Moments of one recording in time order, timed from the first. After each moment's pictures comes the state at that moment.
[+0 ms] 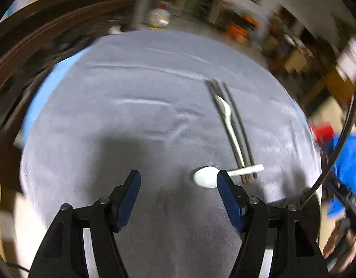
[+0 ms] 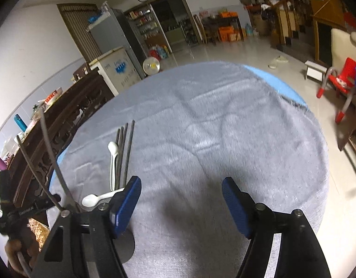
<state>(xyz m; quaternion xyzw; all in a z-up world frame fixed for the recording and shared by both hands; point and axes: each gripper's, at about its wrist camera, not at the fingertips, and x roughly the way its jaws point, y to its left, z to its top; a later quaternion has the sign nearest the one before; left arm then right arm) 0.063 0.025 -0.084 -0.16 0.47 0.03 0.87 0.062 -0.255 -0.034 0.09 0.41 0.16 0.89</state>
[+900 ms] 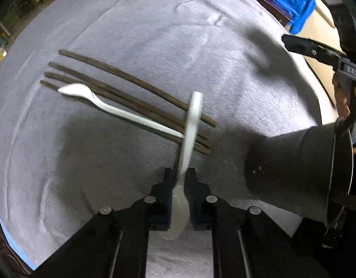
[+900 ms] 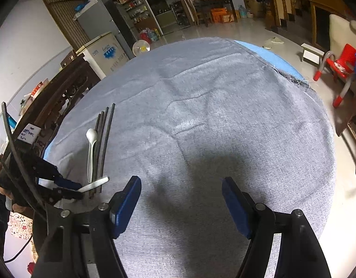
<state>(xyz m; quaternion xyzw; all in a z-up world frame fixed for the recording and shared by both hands) 0.160 -0.082 -0.134 0.18 0.63 -0.30 0.69 0.088 -0.267 -0.064 0.10 0.46 0.14 0.87</state>
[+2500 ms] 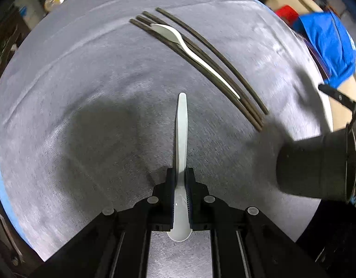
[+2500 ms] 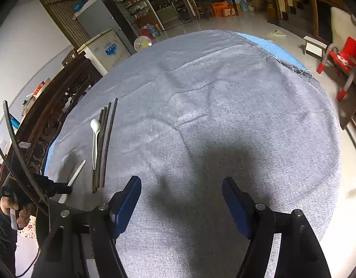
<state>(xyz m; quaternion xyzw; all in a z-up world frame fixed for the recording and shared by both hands) 0.111 0.025 -0.113 0.04 0.64 -0.16 0.75 0.085 -0.267 -0.070 0.11 0.48 0.15 0.86</state>
